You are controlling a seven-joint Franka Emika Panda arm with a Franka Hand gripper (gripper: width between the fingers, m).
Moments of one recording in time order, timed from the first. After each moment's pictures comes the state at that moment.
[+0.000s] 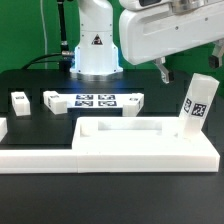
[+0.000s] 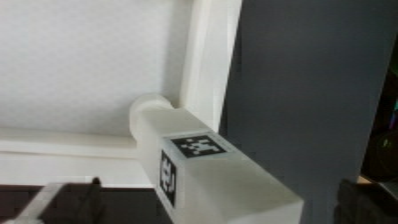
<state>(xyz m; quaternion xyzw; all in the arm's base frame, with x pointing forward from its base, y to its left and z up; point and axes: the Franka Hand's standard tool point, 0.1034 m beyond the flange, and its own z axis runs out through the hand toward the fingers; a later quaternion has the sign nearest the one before) 0.651 0.103 0.142 -0.99 -0.06 0.03 0.12</state>
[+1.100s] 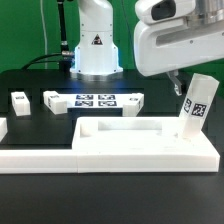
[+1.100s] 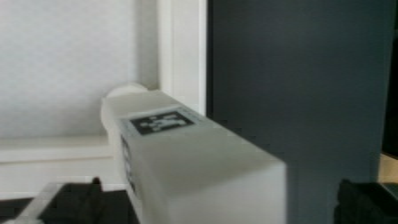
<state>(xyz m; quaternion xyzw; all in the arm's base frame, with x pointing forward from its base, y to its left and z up) 0.668 0.119 0.120 -0.99 0.01 0.05 0.12</state>
